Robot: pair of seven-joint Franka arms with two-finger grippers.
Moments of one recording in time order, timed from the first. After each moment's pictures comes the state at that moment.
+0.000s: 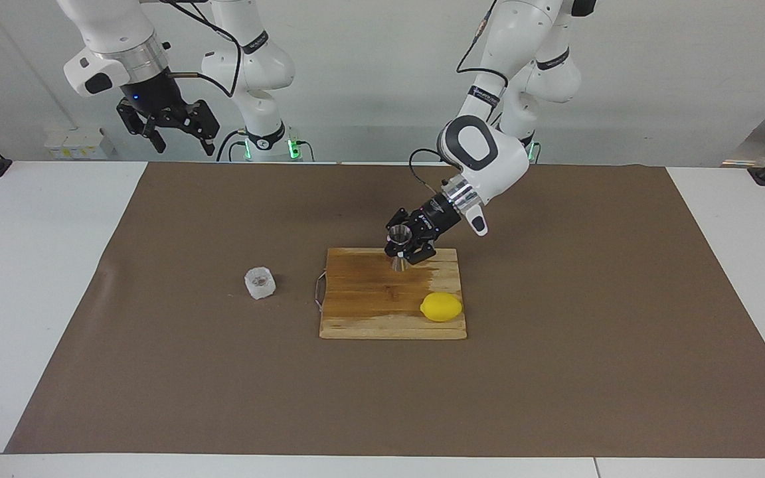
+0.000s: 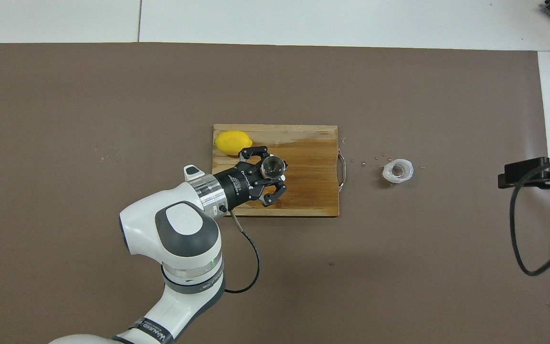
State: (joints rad) left arm -0.69 0.21 0.03 -2.07 -1.97 2.67 -0.85; right arm 0.03 -0.13 -0.02 -1.65 0.04 1.49 0.14
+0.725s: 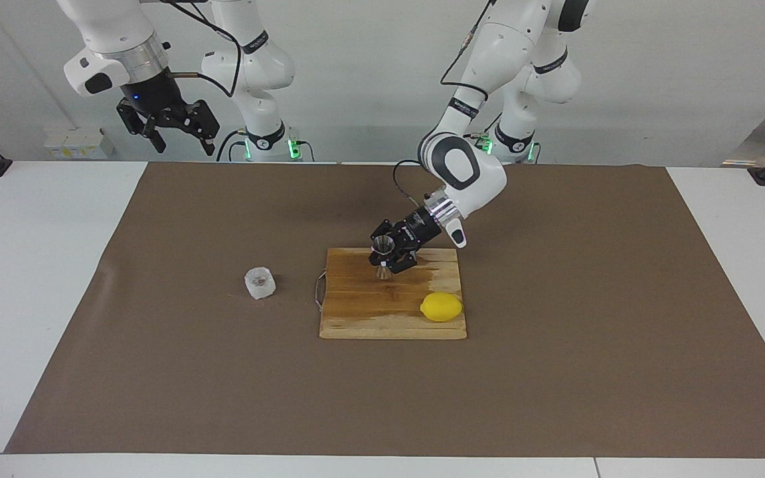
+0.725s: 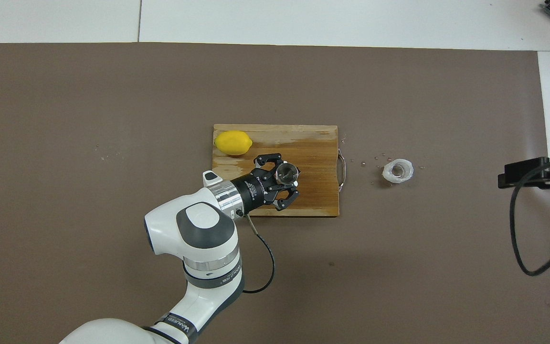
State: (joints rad) left arm -0.72 0.31 0.02 -2.03 -2.14 2.63 -0.69; right arm 0.03 -0.13 -0.02 -1.65 0.04 1.49 0.14
